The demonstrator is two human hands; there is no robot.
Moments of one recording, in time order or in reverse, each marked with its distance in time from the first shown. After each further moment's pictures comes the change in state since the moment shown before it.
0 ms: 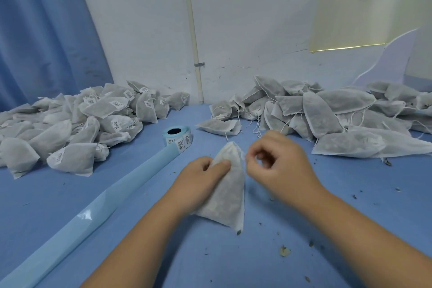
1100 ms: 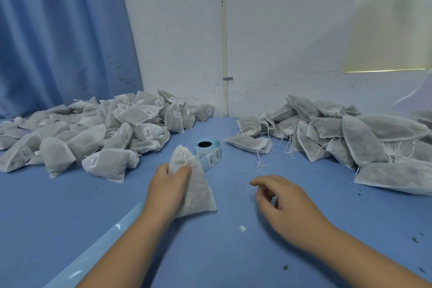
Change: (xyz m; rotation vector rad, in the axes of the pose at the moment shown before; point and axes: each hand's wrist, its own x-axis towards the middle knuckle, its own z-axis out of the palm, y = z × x) left_hand 0.022 -0.053 -0.087 -0.155 0.510 -0.213; right_hand -0.001 0.009 0.061 -0.104 -0.364 0.096
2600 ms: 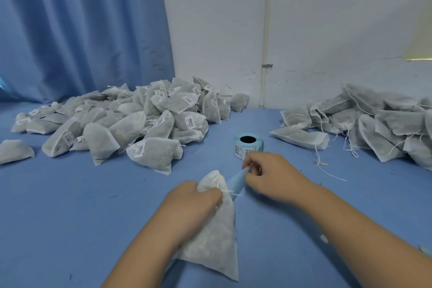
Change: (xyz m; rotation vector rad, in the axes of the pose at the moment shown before) left_hand 0.011 -0.022 -0.087 0.412 -0.265 -0.054; right_hand 0.115 -0.054 0.098 -0.001 -0.239 0.054
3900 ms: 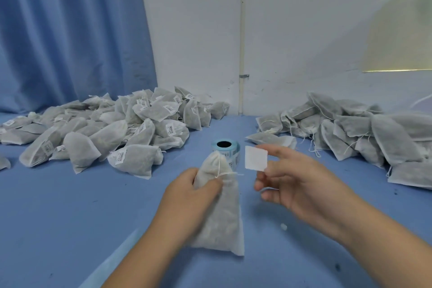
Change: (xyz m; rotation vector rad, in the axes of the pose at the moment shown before) left_hand -0.037 0.030 0.021 -0.297 0.098 0.241; right_hand -0.107 -0.045 -0.077 1.263 -0.002 0.217
